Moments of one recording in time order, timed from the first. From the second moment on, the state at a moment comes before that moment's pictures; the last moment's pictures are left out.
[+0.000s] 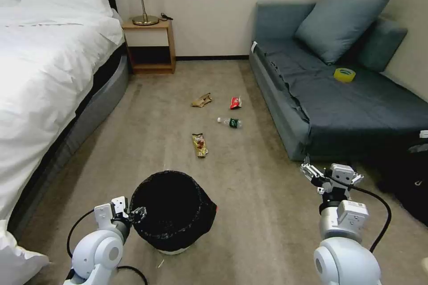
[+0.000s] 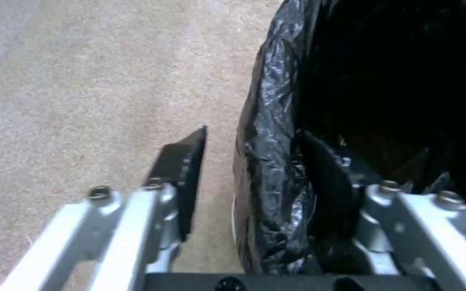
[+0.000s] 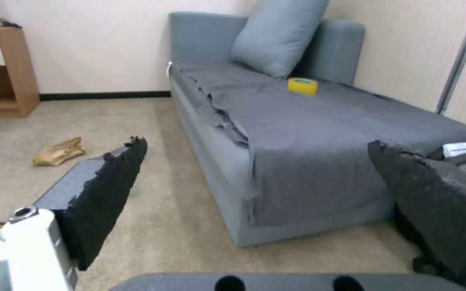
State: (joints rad) left arm 1.44 -1.24 -0.53 -2.01 -0.77 0.73 -0.52; right arm -1.53 1.47 0.55 2.25 0.03 -0.25 0.32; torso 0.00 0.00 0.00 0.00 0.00
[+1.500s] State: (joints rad) left arm 1.51 -1.32 -0.71 -2.24 -0.59 0.74 -0.51; right arm -1.54 1.42 0.54 2.22 0.17 0.00 0.23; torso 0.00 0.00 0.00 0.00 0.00
